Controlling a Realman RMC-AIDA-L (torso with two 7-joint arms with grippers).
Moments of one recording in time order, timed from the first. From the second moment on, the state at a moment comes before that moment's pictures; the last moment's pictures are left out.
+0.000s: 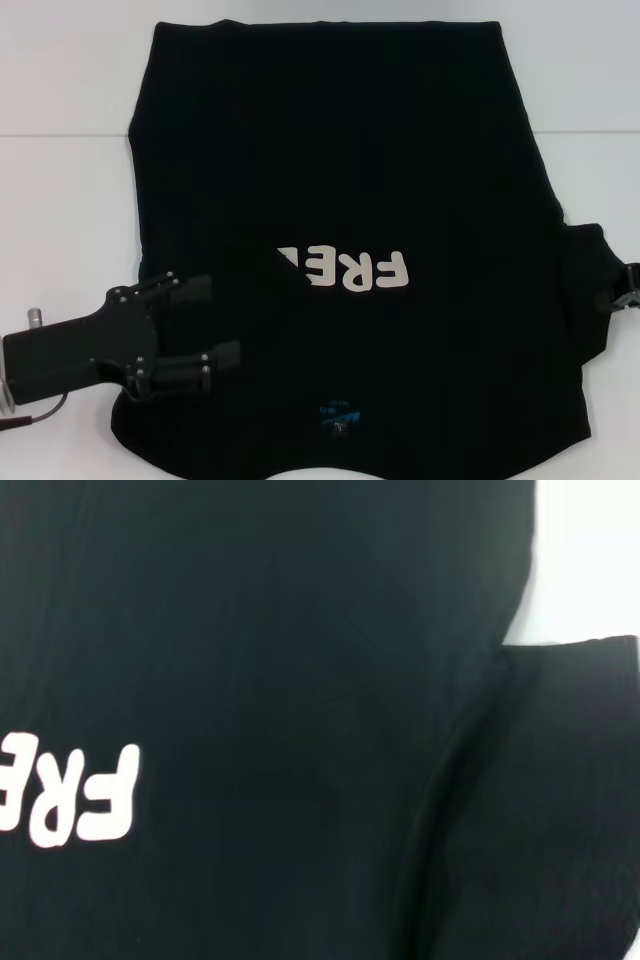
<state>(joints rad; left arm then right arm) -0.44 -2.06 0.41 0.52 2.08 1.77 -1.07 0.74 1.94 -0.61 -0.69 -2.70 -1.38 2.52</state>
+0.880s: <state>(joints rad) -0.44 -2.06 0.41 0.52 2.08 1.76 -1.07 0.75 1.94 -0.66 -0.84 -2.64 -1.46 2.43</state>
